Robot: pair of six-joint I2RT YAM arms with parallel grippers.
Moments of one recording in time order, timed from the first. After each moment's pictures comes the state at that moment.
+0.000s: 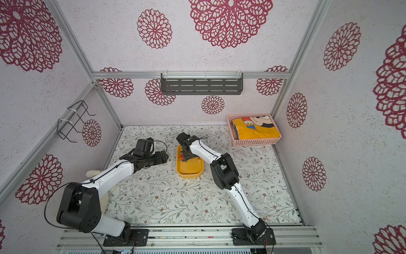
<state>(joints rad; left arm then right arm) -0.29 1.51 1.00 -0.36 0.10 -0.47 0.72 2.46 2.20 -0.99 0.32 0.42</state>
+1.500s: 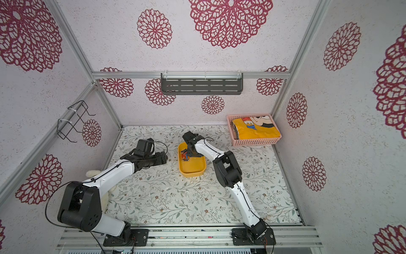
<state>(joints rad) -0.29 1.52 1.00 -0.37 0.06 -0.44 0.65 2.45 2.11 -0.84 0.23 0.62</state>
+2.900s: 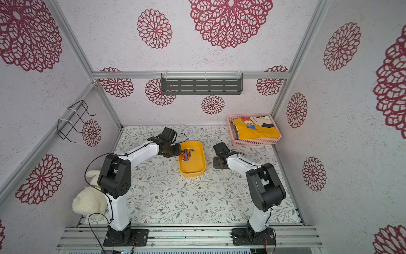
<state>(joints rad) -0.42 2.02 1.54 -0.58 0.08 -0.53 0.45 1.74 1.09 -0.42 0.17 0.39</state>
